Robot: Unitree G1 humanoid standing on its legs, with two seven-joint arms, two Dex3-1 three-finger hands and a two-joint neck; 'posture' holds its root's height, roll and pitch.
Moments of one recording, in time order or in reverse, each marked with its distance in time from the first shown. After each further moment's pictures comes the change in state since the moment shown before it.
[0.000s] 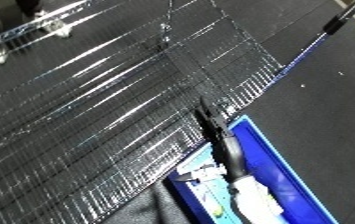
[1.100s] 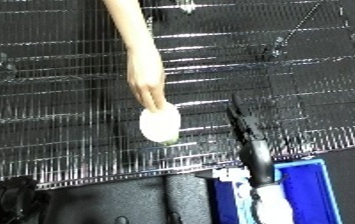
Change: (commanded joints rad) left arm -0.001 0.018 0.034 -0.018 0.035 0.063 -0.021; right arm -0.046 0.058 0.115 0.024 -0.063 0.026 -0.039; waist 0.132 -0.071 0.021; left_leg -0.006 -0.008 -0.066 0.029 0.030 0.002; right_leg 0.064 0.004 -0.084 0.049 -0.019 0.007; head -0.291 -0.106
